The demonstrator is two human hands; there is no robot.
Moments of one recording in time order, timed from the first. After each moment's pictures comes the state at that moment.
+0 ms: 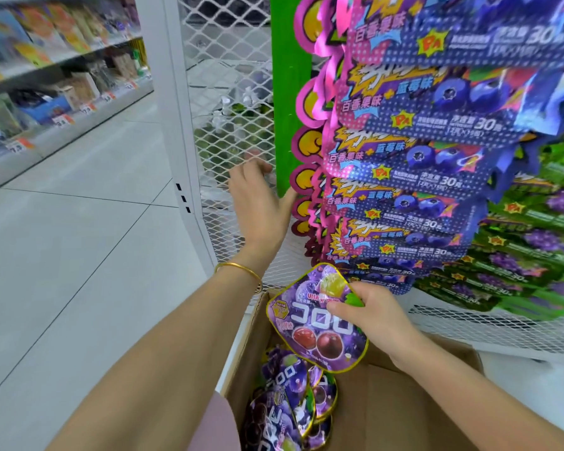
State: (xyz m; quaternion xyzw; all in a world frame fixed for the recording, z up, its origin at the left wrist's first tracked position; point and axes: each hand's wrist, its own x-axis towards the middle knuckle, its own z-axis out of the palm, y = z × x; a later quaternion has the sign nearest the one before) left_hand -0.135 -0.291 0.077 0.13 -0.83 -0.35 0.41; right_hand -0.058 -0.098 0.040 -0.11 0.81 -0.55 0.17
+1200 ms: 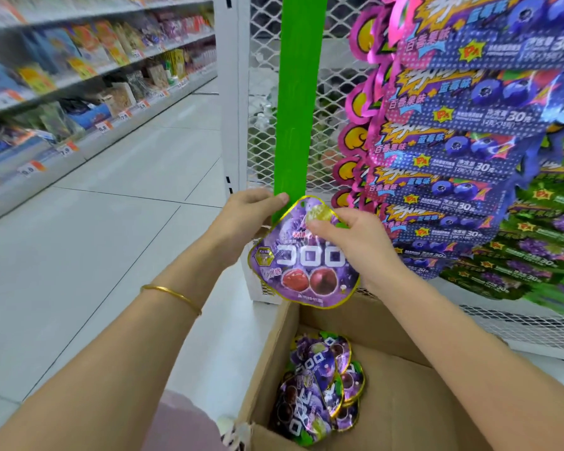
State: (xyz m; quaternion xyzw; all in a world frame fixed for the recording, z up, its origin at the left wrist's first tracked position) left_hand -0.021 -0.350 0.133 0.10 -0.76 -0.64 0.05; right_hand -0.049 -0.184 0.110 -0.17 0.75 -0.63 0.07
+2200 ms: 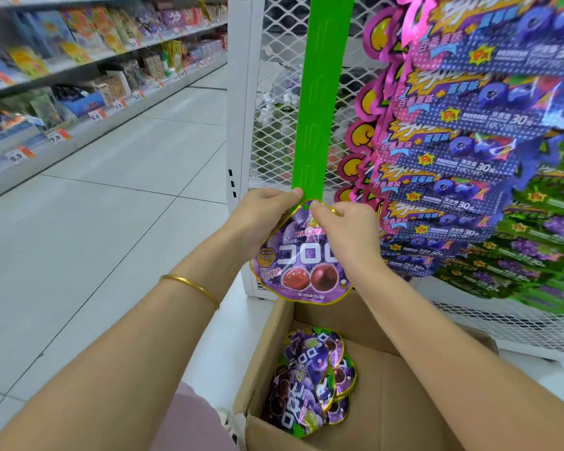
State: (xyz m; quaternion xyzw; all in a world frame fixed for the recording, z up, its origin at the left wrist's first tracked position) left_hand -0.019 -0.335 0.133 0.13 -0.70 -0.70 0.01; right_hand -0.050 -0.206 0.107 -0.11 0.82 -0.56 -0.08
